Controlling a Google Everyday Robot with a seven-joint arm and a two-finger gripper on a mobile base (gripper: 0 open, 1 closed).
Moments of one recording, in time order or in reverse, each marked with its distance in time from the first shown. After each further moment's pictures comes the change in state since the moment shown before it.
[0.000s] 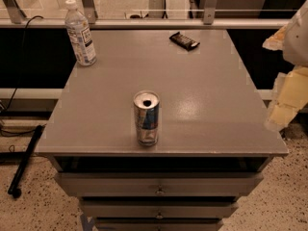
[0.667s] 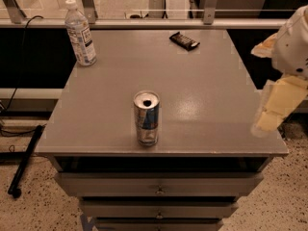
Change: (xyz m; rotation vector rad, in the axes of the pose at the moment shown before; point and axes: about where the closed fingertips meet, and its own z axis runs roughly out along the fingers) arm -0.016 0.011 0.013 -0.022 -0.070 -0.004
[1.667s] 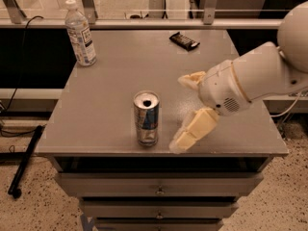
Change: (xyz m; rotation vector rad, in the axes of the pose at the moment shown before) arm -0.121 0.044 0.097 -0.190 -0.552 0.006
